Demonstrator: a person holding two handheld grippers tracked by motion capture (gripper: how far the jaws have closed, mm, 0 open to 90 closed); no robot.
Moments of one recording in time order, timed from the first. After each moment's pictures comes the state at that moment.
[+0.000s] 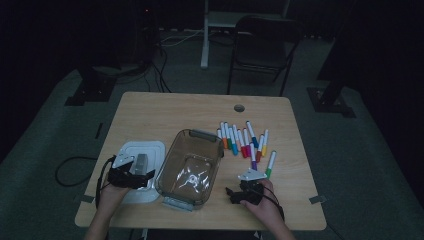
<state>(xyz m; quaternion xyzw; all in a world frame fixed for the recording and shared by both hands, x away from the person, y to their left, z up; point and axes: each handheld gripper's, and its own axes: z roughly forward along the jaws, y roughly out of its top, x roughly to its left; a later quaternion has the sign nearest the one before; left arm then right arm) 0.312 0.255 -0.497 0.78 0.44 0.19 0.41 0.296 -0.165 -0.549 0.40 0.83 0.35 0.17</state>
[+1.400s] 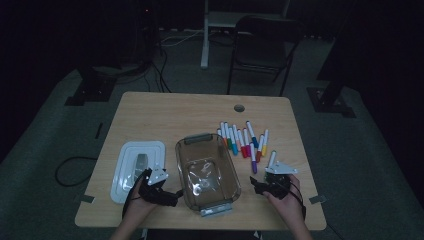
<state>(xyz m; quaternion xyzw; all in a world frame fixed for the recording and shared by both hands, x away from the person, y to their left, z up) 0.276 0.165 -0.502 0.83 0.36 0.16 0.40 0.296 -0.235 -0.510 0.45 0.79 0.36 0.22</state>
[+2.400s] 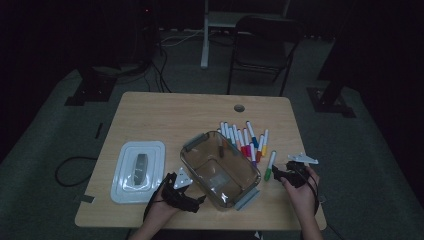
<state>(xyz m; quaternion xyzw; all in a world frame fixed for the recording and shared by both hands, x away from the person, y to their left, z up) 0.273 0.111 -0.517 0.85 0.35 0.14 0.37 0.326 -0.290 -0.507 0.57 0.71 0.32 0.24</state>
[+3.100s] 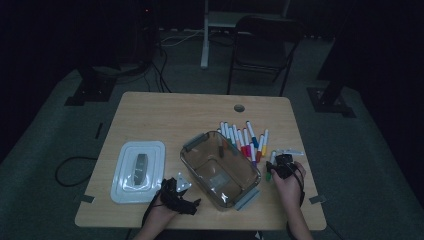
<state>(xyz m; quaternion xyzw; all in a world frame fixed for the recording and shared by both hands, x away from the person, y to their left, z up) 0.273 0.112 -0.547 0.85 0.37 0.15 0.33 0.359 -0.268 -0.533 0.61 0.71 0.28 0.21</state>
